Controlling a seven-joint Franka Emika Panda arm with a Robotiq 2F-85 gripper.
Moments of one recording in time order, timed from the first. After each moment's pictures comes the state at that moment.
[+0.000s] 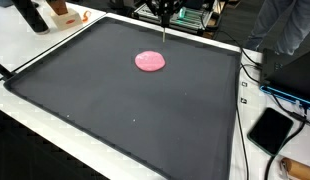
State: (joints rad) arm 0.14 0.08 0.16 -2.08 -0.05 2.05 -0.30
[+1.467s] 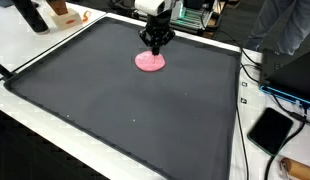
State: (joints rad) arm 0.14 0.20 0.13 -2.28 -0.21 2.49 -0.28
